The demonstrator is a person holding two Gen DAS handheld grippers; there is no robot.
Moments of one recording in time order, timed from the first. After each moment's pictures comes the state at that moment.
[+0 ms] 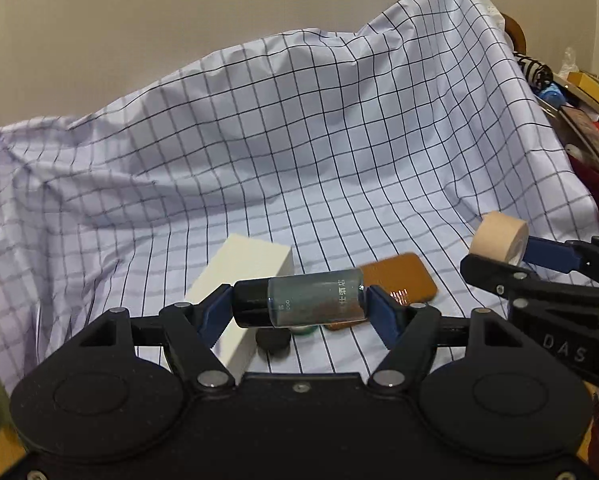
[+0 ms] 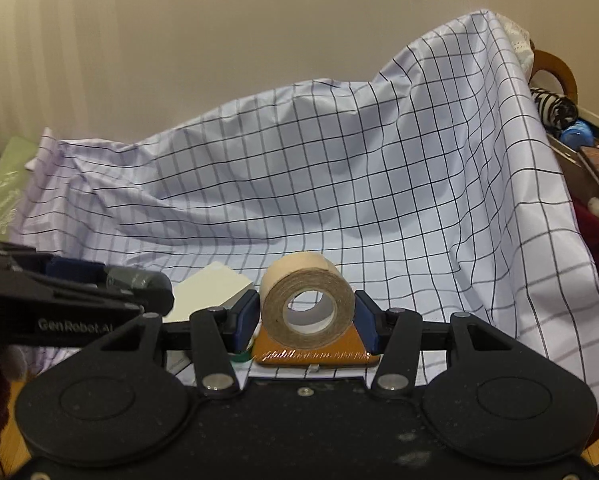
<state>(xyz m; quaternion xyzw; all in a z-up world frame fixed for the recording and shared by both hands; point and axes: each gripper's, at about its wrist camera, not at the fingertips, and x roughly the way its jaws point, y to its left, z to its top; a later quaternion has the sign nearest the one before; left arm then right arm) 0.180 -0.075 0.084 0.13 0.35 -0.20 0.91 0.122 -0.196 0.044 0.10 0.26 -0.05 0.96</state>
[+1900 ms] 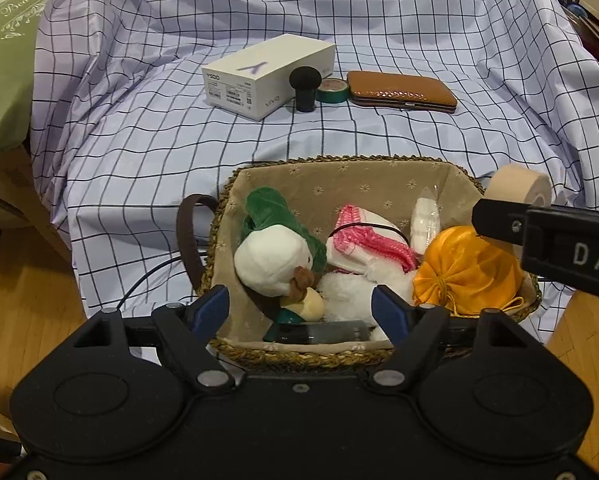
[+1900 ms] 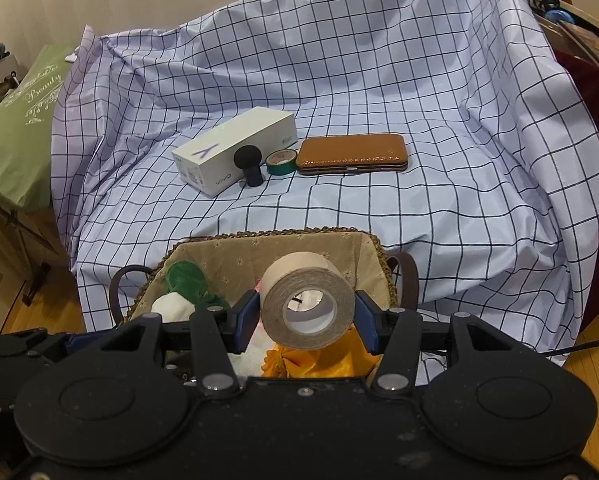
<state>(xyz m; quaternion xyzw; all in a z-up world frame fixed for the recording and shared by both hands) 0.026 -0.012 -0.036 0.07 0.45 -0.10 0.89 -0.003 -0.123 -0.028 0.10 0.38 -0.02 0.92</state>
